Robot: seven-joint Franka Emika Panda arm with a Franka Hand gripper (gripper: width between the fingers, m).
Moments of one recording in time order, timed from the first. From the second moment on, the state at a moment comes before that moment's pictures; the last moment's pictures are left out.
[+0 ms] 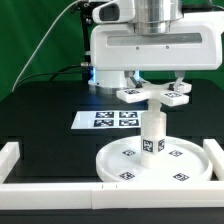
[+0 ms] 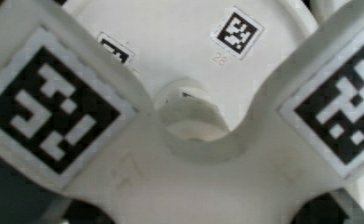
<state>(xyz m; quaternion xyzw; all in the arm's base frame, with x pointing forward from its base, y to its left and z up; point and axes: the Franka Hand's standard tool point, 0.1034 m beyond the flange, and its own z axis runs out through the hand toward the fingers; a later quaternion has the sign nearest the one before) 0.559 0.041 0.122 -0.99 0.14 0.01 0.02</state>
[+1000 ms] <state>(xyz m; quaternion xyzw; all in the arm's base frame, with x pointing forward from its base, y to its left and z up) 0.565 0.038 0.102 -0.99 0.14 0.00 0.02</state>
